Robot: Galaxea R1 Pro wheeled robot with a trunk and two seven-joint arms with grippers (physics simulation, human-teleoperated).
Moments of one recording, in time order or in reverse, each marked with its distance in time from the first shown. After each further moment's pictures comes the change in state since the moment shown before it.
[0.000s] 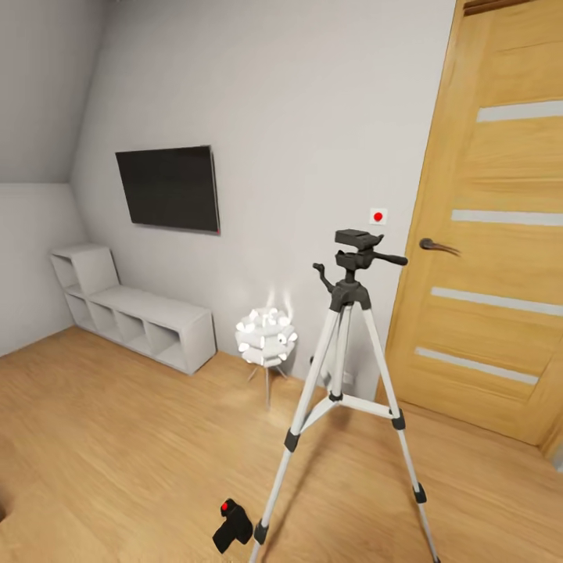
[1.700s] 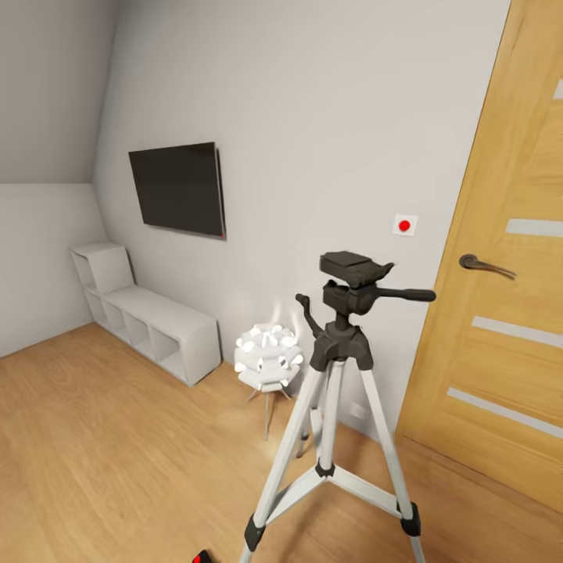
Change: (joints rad) left arm 0.000 -0.004 -0.002 -0.001 -0.034 0.004 0.000; right arm 0.000 -0.005 0.000 0.000 -0.001 0.002 0.000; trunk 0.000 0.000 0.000
